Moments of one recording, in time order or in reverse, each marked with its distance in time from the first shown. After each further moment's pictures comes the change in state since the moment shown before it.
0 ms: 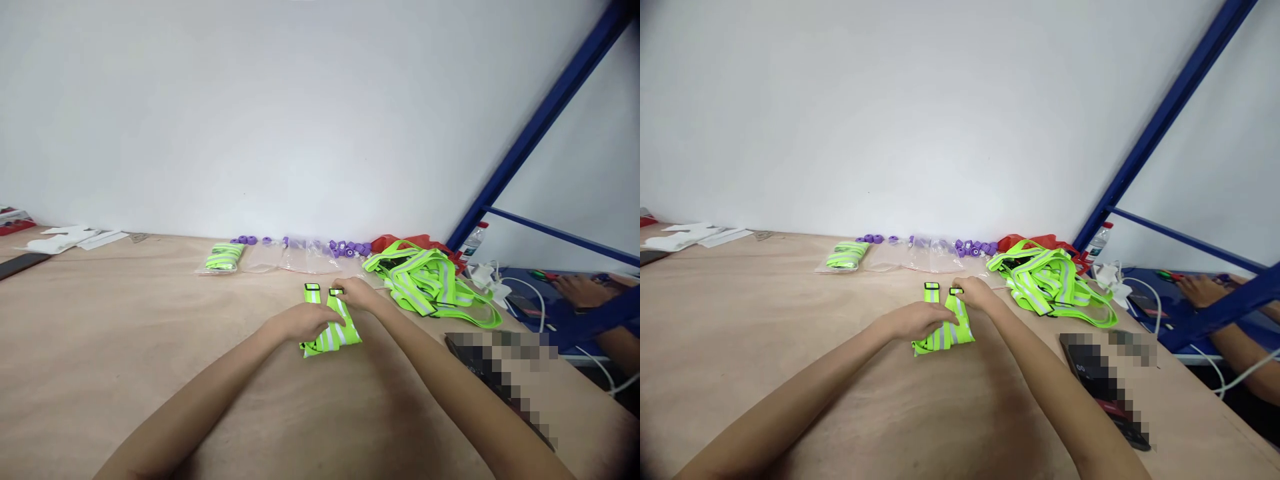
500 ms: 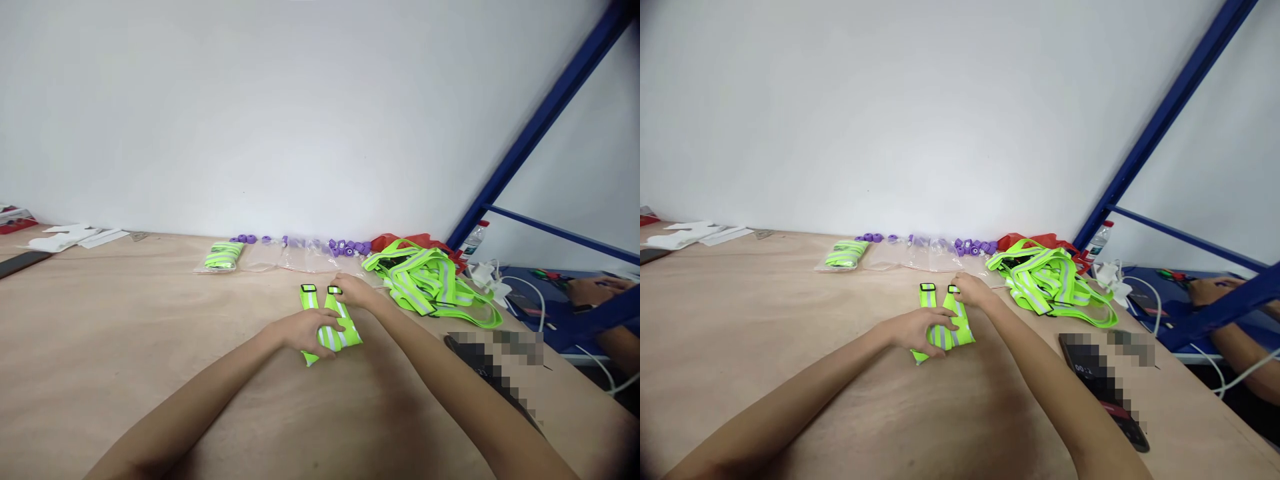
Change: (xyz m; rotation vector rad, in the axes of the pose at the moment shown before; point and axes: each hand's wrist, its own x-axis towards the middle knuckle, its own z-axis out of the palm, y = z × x) left_hand -0.004 0.004 0.014 -0.238 0.025 -0.062; right_hand 0.004 -0.007 -0.006 -0.116 -0.042 -0.103
